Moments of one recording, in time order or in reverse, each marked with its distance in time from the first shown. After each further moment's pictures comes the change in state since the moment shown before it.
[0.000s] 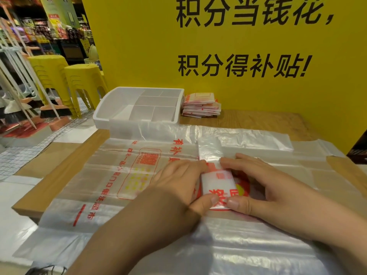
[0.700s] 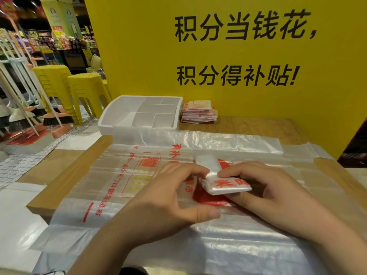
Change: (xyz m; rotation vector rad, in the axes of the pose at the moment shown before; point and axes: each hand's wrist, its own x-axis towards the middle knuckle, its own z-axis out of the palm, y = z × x) left_hand -0.012 -0.003 -0.011 -0.278 0.030 0.023; right_hand -0.011 -0.013 0.000 0.084 0.204 -0.170
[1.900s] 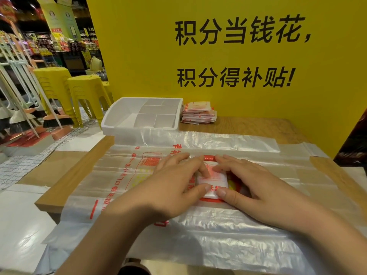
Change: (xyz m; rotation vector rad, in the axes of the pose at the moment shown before) left_hand 0.020 0.003 -0.006 0.263 -0.168 -0.069; right_hand 0.005 0.001 0.006 -0.281 -0.201 0.060
